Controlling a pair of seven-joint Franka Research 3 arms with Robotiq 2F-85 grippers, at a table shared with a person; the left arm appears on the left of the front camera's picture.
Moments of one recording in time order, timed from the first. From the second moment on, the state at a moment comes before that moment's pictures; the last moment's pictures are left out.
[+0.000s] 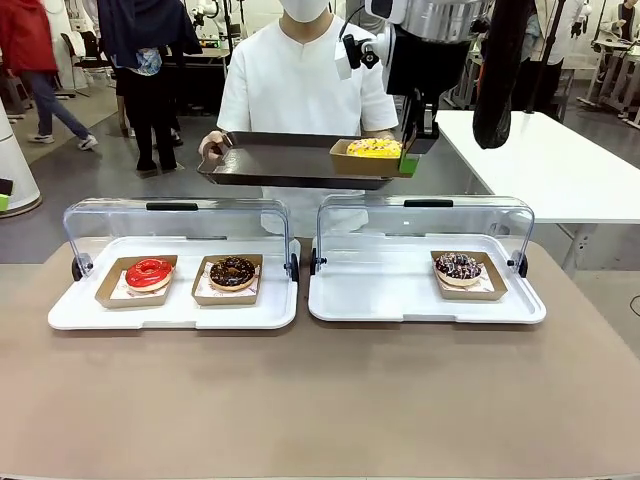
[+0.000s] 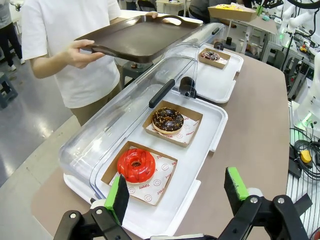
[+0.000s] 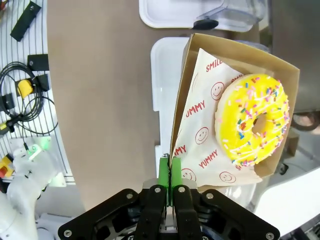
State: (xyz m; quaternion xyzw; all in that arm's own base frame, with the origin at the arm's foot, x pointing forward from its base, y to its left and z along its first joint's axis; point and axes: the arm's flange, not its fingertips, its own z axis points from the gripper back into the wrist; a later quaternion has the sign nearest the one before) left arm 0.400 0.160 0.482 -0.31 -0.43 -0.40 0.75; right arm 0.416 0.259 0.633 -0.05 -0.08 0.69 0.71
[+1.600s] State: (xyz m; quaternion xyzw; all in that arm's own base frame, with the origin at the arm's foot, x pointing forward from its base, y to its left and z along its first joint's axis) left arm 0.400 0.160 0.482 -0.31 -0.43 -0.40 0.75; right arm 0.415 0.259 0.634 -0.05 -0.08 0.69 0.71
